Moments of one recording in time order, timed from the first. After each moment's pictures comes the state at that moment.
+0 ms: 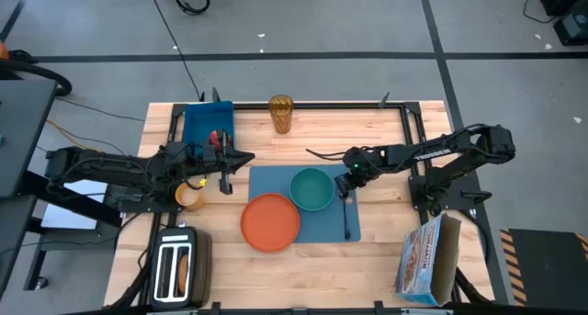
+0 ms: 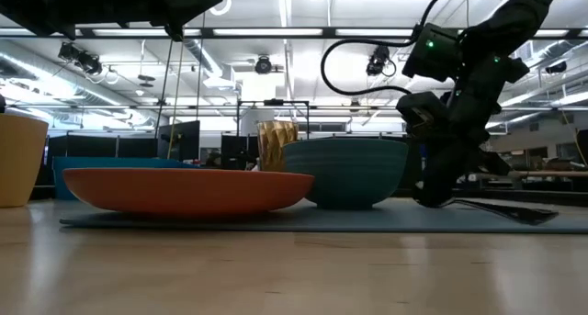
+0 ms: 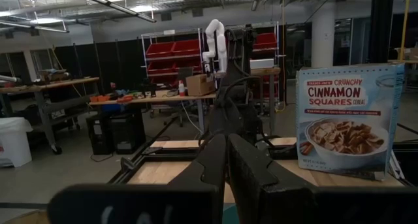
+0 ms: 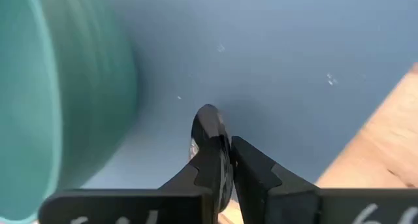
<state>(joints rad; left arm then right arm) 0.06 0.86 0.35 0.69 -0.09 0.09 -0.17 1.38 0.55 -0.22 -0.13 1.00</state>
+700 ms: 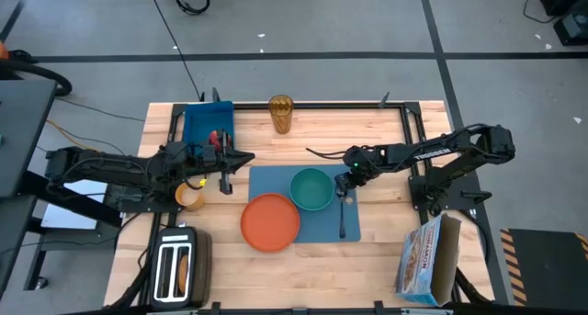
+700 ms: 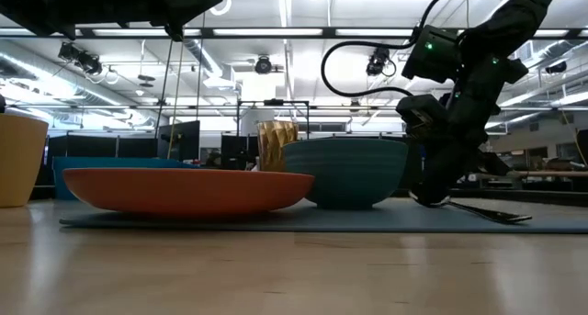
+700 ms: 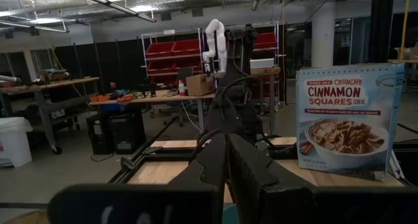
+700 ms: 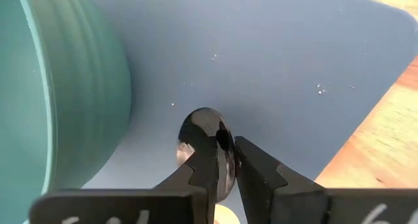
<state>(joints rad) 0.06 0.86 0.35 0.69 -0.09 0.09 -0.18 1.38 0.55 -0.23 -0.13 0.97</state>
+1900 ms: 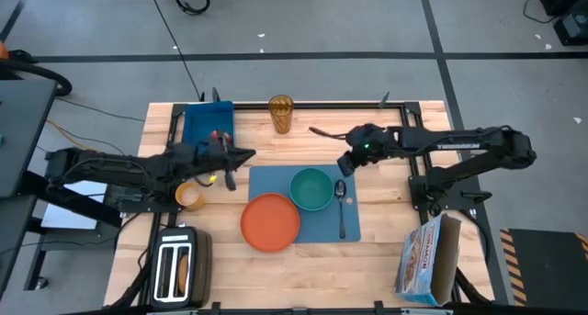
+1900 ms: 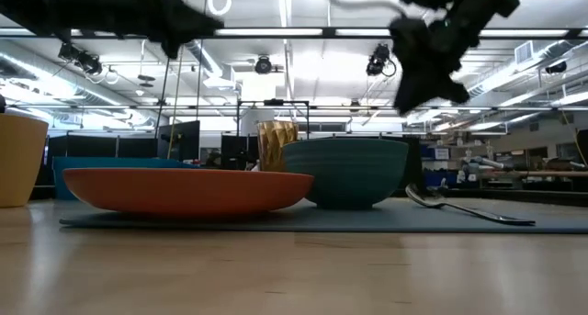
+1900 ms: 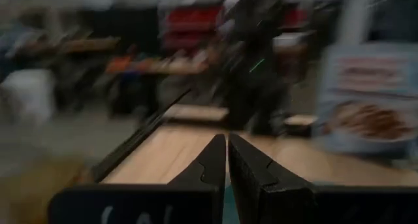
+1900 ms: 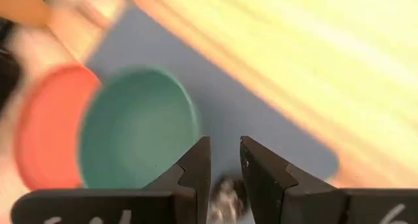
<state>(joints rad) 0.08 0.86 0.35 0.54 -0.21 -0.01 -0.18 1.17 0.84 -0.53 0.07 0.72</state>
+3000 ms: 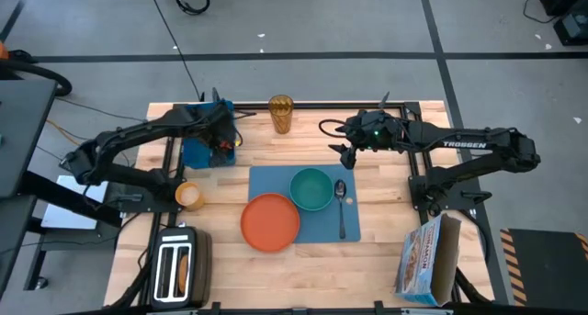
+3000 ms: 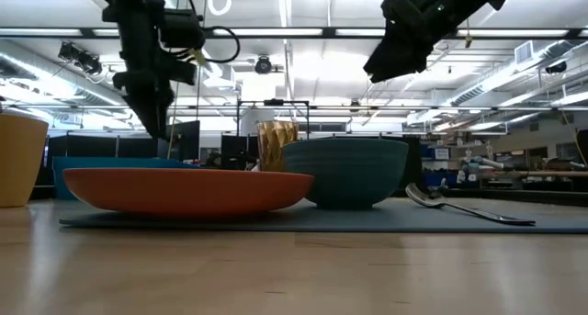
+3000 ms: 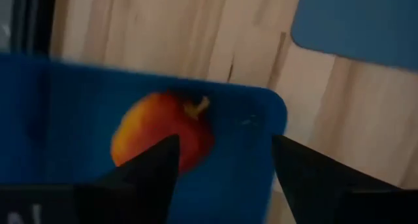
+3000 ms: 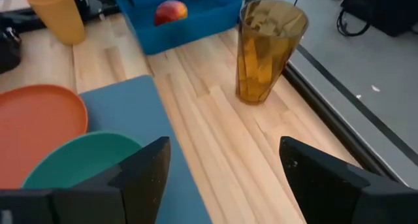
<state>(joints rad) 0.60 1.25 0.91 -0.90 -0.07 0.42 -0.23 1.13 0.87 -0.31 0.16 0.08</state>
